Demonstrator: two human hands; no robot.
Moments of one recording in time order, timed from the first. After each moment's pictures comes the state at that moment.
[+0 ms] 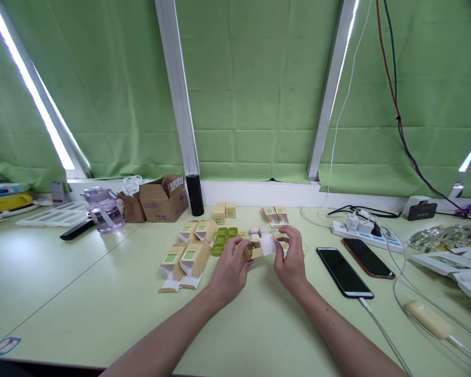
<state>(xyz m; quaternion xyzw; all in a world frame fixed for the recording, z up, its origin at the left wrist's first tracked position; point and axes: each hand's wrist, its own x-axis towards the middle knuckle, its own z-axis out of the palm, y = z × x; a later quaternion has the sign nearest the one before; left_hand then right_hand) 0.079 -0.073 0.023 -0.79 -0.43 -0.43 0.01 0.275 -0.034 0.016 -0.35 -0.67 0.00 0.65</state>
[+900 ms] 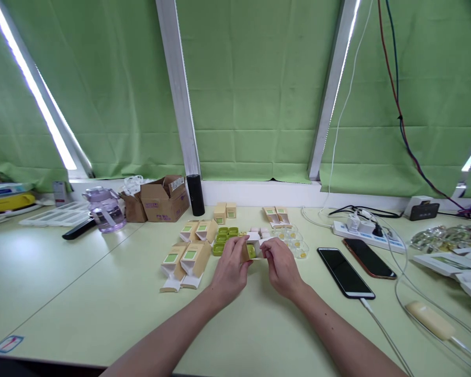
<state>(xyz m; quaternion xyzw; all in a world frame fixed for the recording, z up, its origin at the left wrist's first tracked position) 0.078 -0.071 0.017 -0.78 -0.46 -0.44 -0.03 0.272 -0.046 0.018 -0.29 -0.81 0.02 0.51</state>
